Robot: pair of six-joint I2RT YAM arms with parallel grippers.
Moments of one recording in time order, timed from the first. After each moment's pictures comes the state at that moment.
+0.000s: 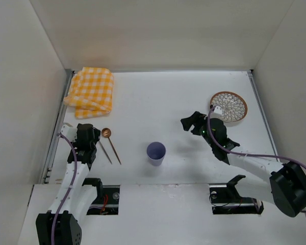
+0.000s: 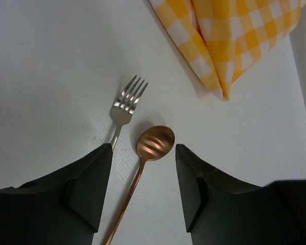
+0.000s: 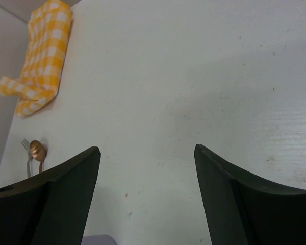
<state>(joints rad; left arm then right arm) -0.03 0.75 0.42 -0.33 -0.44 -1.06 0.56 1.13 0.45 0.41 0.19 0.69</state>
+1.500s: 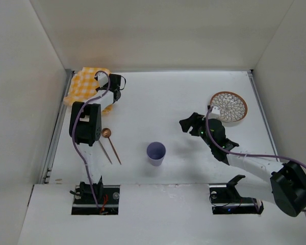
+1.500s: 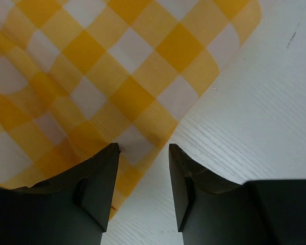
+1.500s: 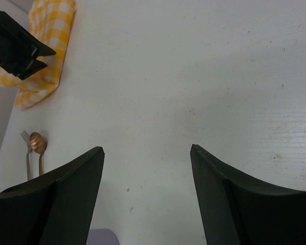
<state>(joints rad) -0.17 2.07 1.48 -0.26 -0.58 -0.64 0.58 1.13 0.45 0.40 0.19 0.67</state>
